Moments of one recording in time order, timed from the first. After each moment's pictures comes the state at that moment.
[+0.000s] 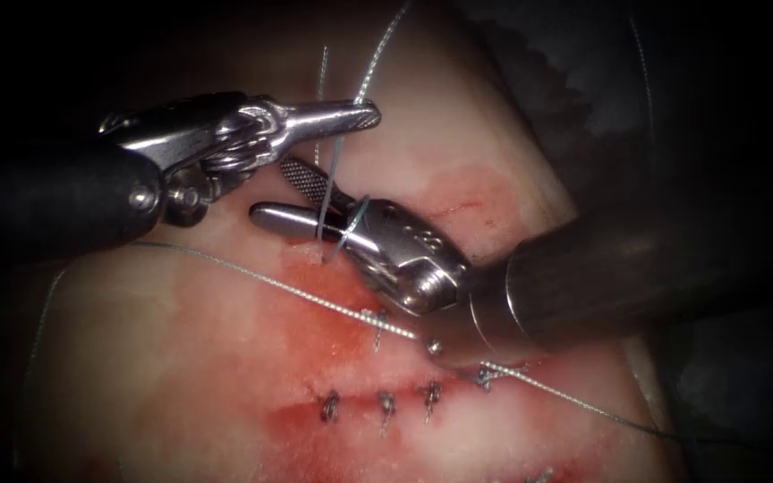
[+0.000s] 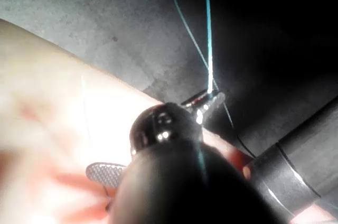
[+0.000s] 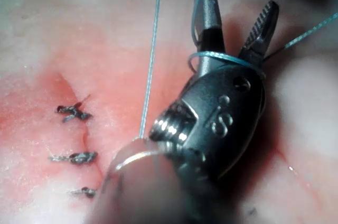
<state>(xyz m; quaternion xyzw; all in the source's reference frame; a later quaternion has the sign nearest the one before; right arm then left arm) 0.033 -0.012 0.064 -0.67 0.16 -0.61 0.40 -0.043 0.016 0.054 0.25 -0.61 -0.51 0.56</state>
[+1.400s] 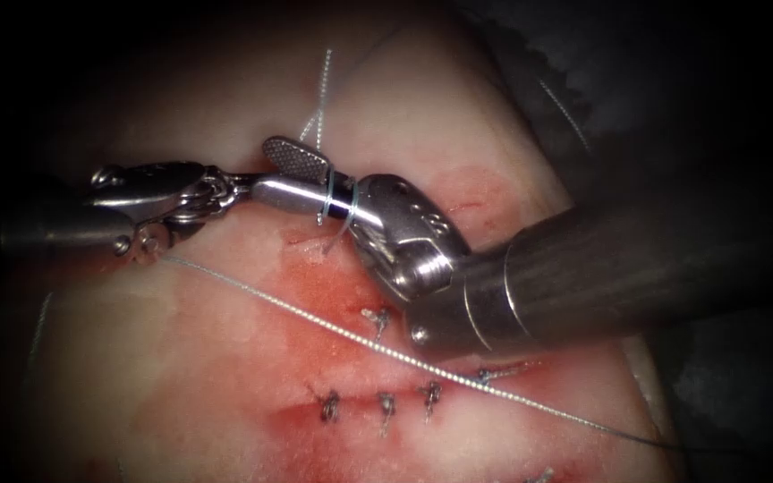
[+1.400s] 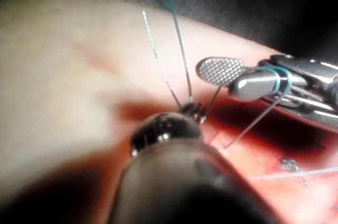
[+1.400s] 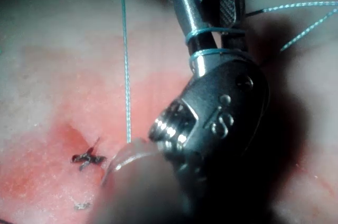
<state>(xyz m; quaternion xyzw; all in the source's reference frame) 0.031 -0.008 0.062 -0.72 0.16 -0.51 0.44 -0.038 0.010 0.066 0.19 -0.43 -0.54 0.70</state>
